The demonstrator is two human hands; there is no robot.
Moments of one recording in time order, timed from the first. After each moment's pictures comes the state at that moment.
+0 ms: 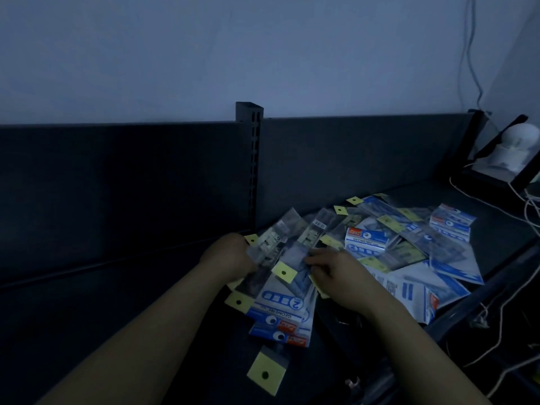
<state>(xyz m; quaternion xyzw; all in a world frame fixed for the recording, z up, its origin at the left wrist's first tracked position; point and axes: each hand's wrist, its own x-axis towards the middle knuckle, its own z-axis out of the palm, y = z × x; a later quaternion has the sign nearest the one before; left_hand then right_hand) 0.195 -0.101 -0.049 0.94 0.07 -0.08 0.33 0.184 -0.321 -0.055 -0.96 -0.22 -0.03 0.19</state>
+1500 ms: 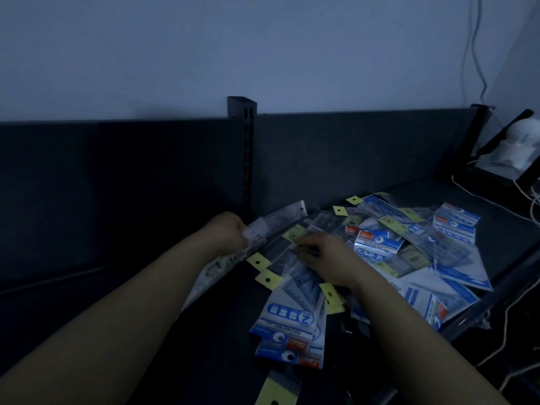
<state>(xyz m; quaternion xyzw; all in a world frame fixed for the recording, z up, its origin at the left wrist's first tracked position) 0.242 -0.091 -0.029 0.94 0.01 -0.08 0.32 0.238 -0.313 -0.056 -0.95 -0.21 -0.01 0.24</state>
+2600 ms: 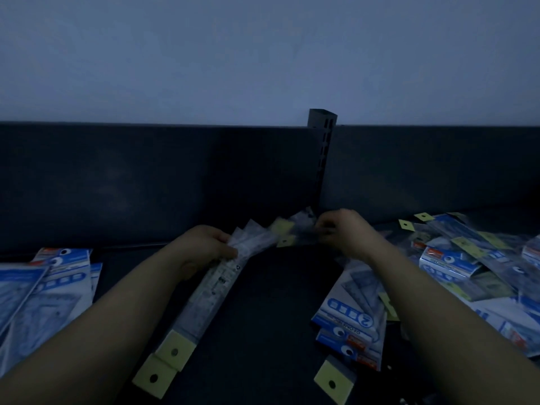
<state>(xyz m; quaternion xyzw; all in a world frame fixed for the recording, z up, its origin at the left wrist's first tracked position) 0.127 0.016 -0.028 0.80 0.20 -0.05 0.56 0.261 -0.236 -0.025 -0.93 -0.31 -0.04 0.19</state>
